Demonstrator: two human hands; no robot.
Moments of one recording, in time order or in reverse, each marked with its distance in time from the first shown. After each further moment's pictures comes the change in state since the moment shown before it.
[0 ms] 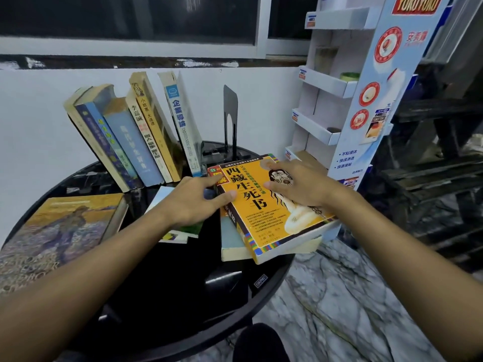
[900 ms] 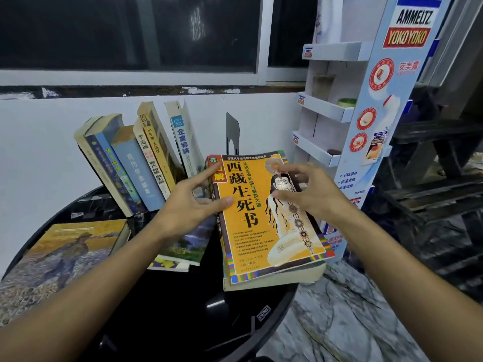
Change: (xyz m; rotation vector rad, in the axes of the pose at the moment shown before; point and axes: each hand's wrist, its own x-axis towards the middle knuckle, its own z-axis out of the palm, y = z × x) left_hand -0.002 0.007 -0.020 -0.748 0.129 0.153; right_hand -0.019 -0.024 -0.029 0.537 0.316 0.024
